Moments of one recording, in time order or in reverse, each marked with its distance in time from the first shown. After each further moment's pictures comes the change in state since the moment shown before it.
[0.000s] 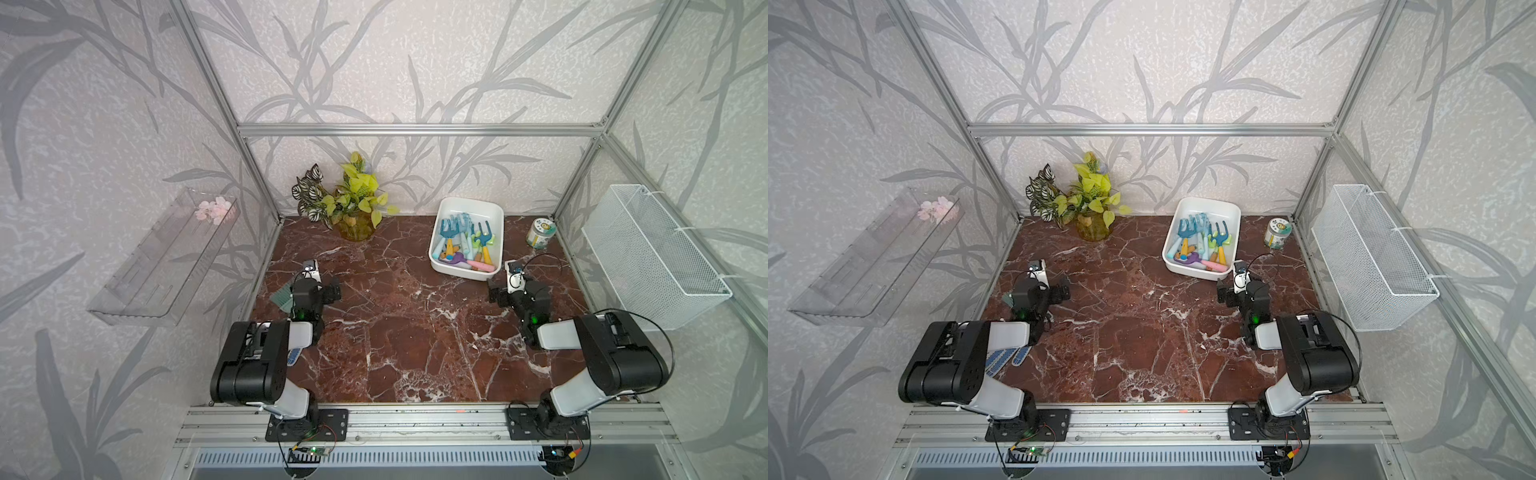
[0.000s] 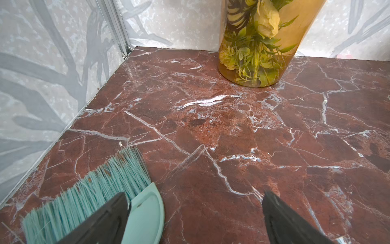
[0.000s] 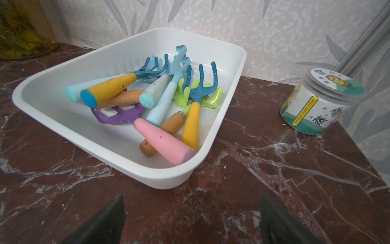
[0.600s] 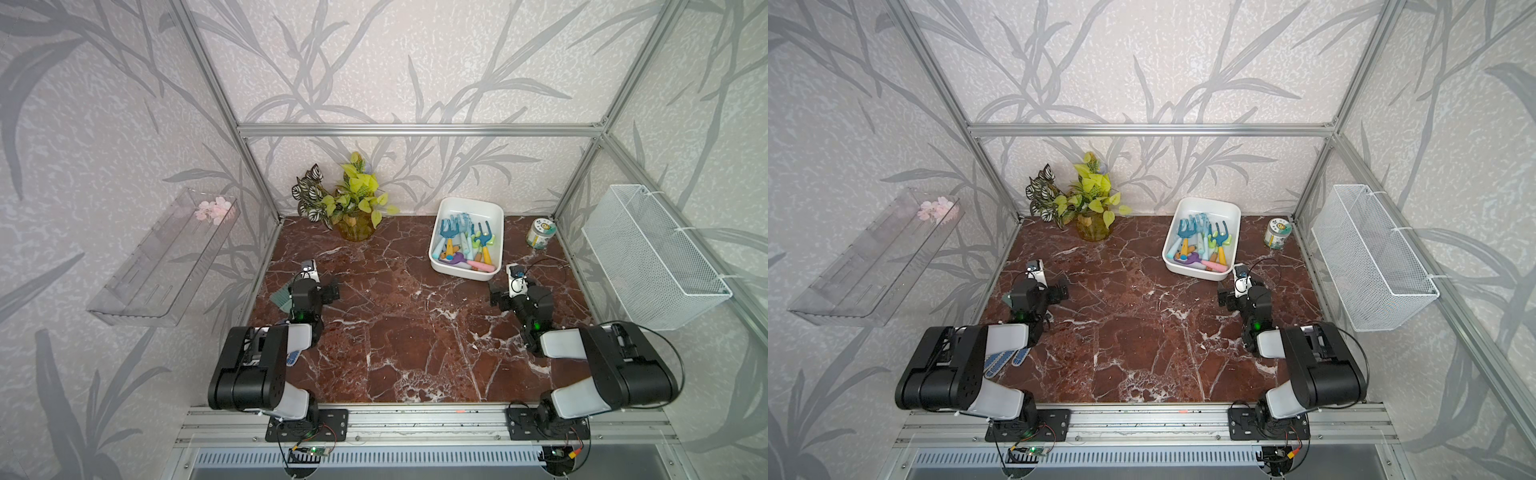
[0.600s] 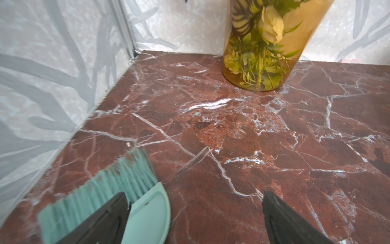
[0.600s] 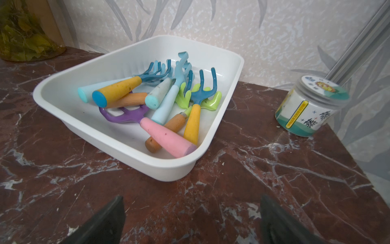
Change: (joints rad) left arm -0.008 -0.071 -0.017 -0.025 -0.043 -0.007; right arm 0.014 -0.130 -0.057 -0.026 0.021 -0.011
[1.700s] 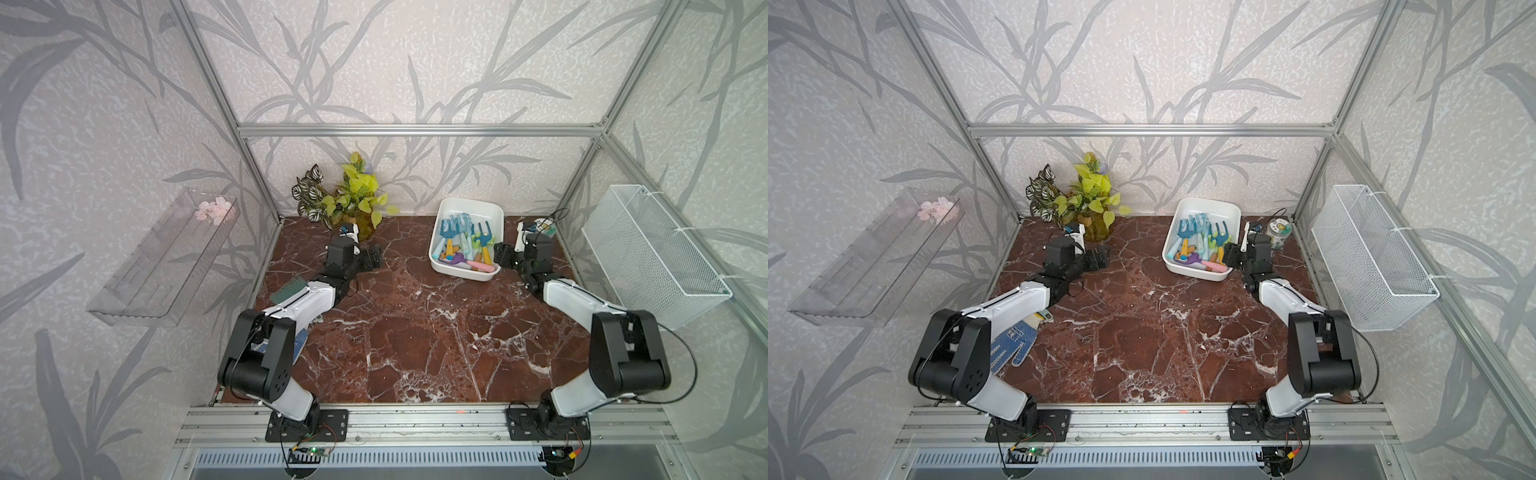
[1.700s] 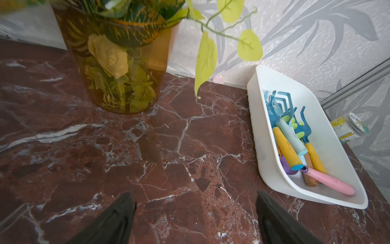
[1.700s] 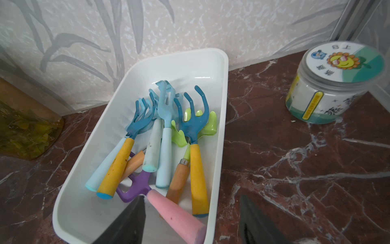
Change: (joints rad) left arm -0.288 0.129 0.523 -0.488 0.235 -0.334; right arm -0.053 0.146 0.631 -0.725 -0.018 0.431
